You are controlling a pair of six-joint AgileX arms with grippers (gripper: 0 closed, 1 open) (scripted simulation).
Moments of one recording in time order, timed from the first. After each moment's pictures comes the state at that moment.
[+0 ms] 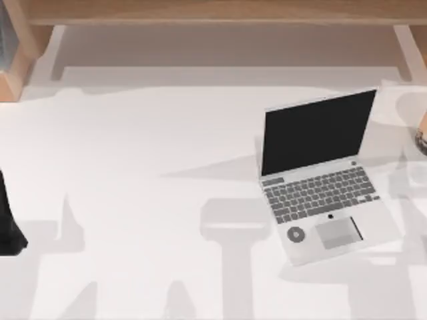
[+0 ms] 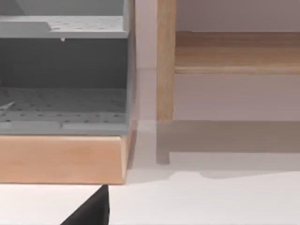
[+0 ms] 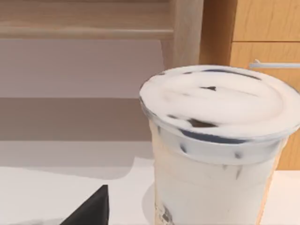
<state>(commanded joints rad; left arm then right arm) 0.00 0.00 0.00 0.00 0.00 0.00 -0.08 1.45 0.15 1.21 -0.05 0.00</state>
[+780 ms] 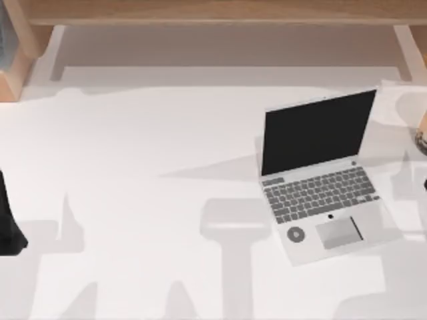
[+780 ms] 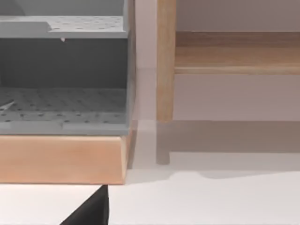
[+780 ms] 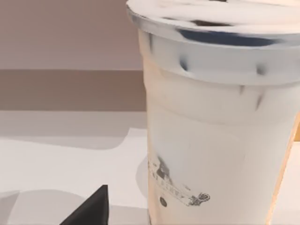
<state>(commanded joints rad) 0.00 0.00 0.00 0.00 0.00 0.00 -0.11 1.96 0.21 1.64 -0.07 -0.01</state>
